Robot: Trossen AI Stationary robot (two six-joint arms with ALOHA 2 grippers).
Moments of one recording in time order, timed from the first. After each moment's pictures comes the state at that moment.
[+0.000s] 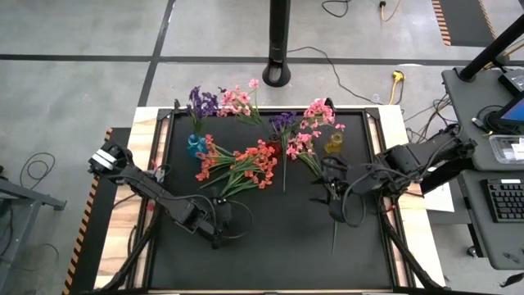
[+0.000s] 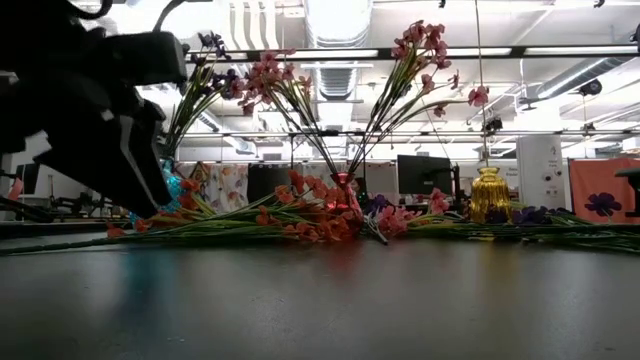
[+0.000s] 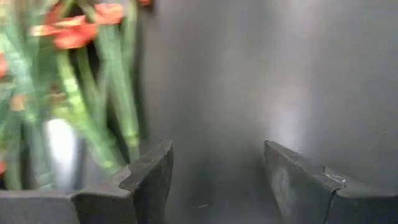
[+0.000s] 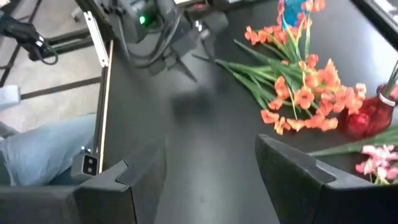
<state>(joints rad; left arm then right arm) -0.56 1.60 0.85 -0.52 -0.54 -0.67 0.40 1.25 1.39 -0.83 0.28 0.50</state>
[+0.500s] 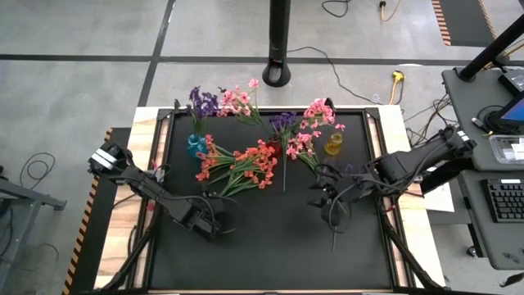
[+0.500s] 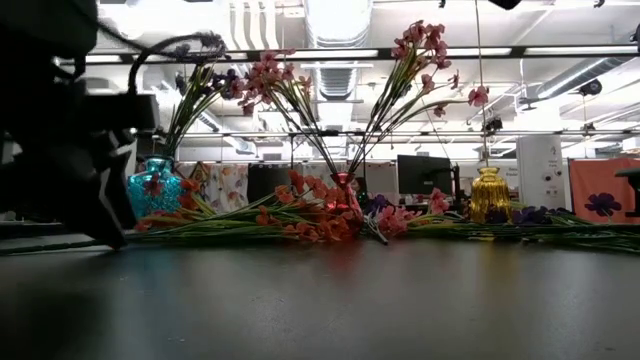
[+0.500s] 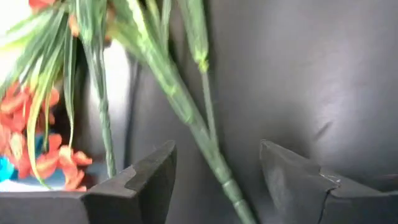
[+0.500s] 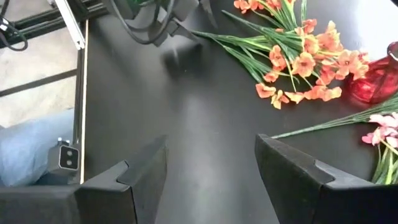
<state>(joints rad) -0.56 1.60 0.73 -0.62 -0.59 -0.82 0.40 1.26 1.25 -0.76 0.29 0.58</state>
